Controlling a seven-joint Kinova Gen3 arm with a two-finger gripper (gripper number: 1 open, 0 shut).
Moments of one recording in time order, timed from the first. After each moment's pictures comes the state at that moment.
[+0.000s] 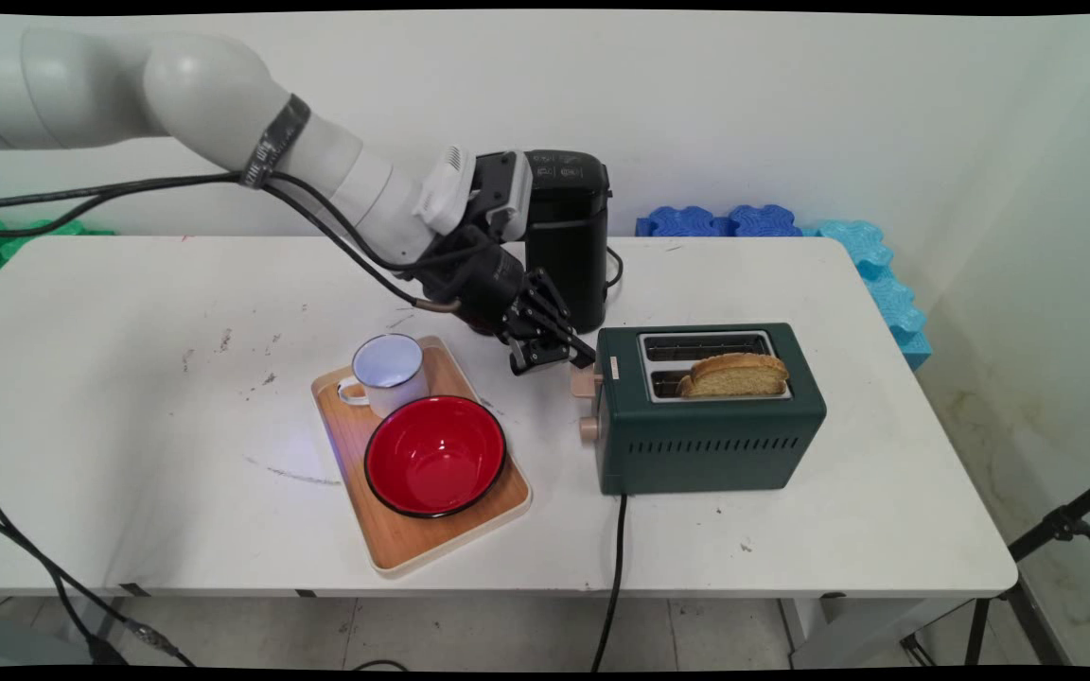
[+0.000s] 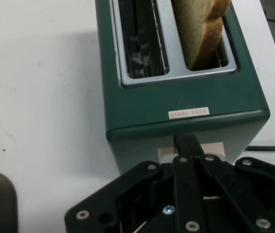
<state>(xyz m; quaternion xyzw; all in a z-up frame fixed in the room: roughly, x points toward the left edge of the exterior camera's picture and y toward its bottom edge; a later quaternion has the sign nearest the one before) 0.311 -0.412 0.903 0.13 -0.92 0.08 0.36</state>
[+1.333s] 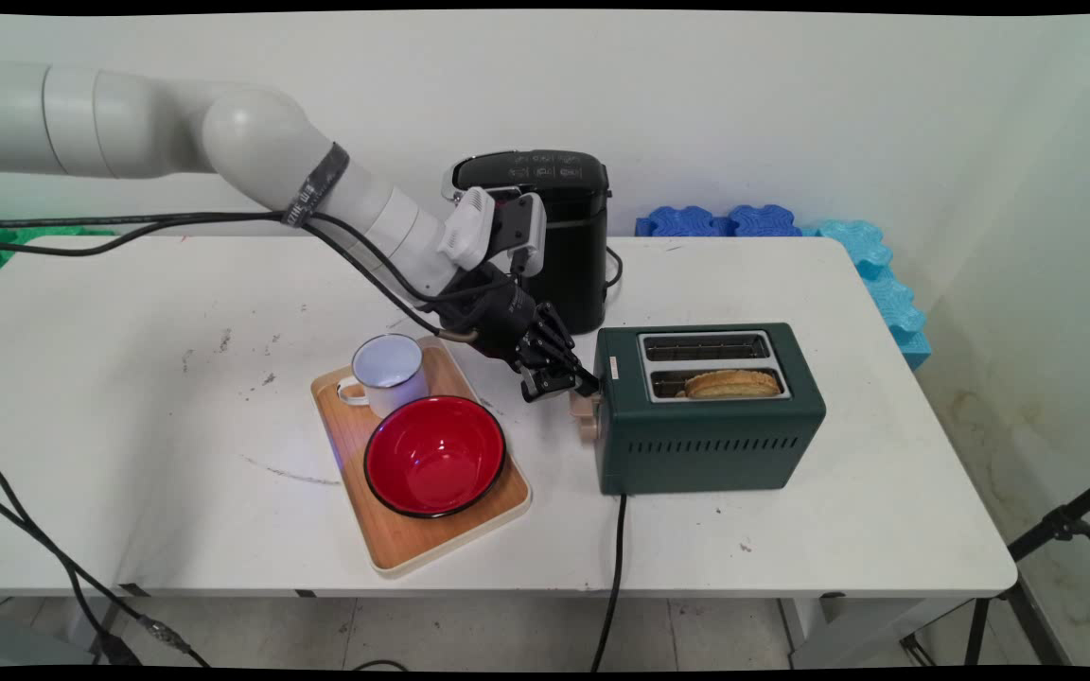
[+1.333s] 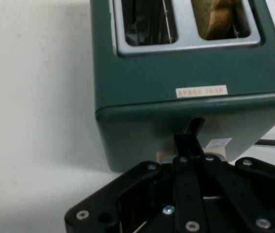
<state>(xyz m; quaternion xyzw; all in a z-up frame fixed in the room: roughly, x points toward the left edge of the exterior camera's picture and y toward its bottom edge) 0.304 -0.422 0.862 0.15 -0.92 0.05 0.35</state>
